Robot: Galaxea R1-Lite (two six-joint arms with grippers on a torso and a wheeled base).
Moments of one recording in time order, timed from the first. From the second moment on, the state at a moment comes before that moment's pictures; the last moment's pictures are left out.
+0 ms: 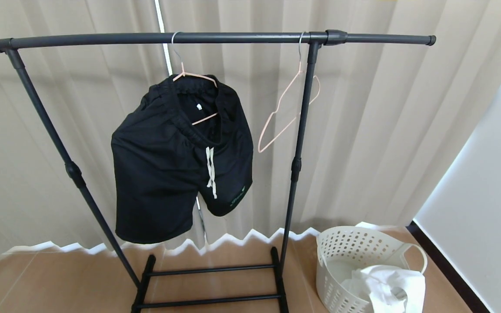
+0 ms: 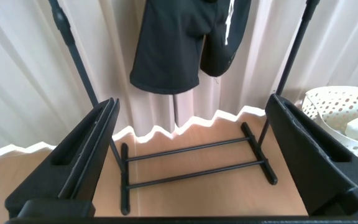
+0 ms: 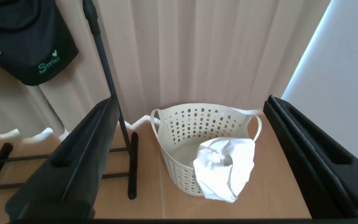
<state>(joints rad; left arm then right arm) 0.00 0.00 -0.01 0.04 -0.09 0.08 -0.01 0.00 -0.04 0.09 -0.06 0.06</state>
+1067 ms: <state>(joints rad) 0.00 0.00 -0.01 0.04 -0.09 0.08 -0.01 0.00 -0.04 0.09 -0.06 0.06</state>
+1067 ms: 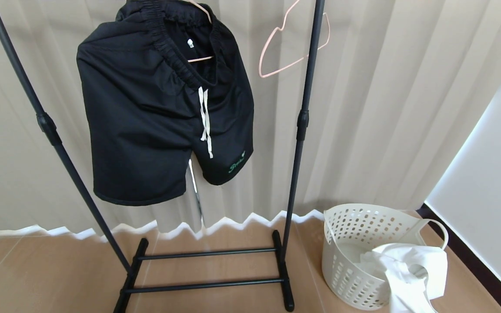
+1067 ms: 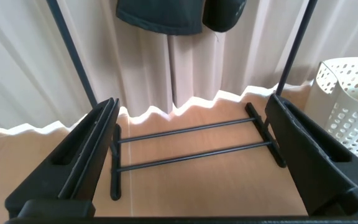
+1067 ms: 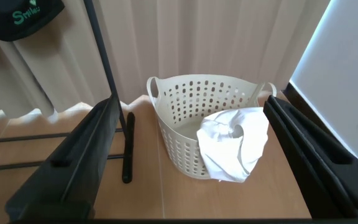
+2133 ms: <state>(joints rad) 0.00 0.00 -0.01 0.04 -0.09 0.08 -0.01 0.00 -0.04 0.08 -0.05 0.06</state>
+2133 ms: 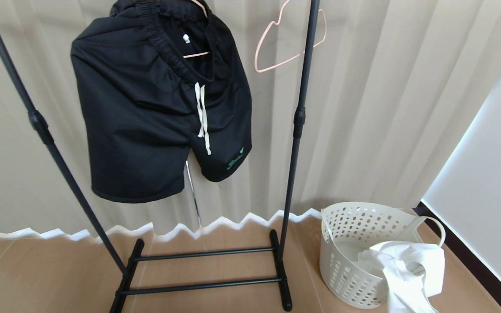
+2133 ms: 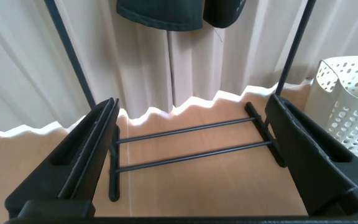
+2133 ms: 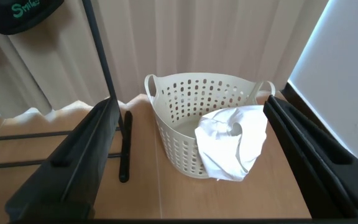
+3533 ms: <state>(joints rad) 0.00 0.00 -0.01 0.04 -0.09 0.08 -0.01 0.00 -0.04 0.09 -0.06 0.06</state>
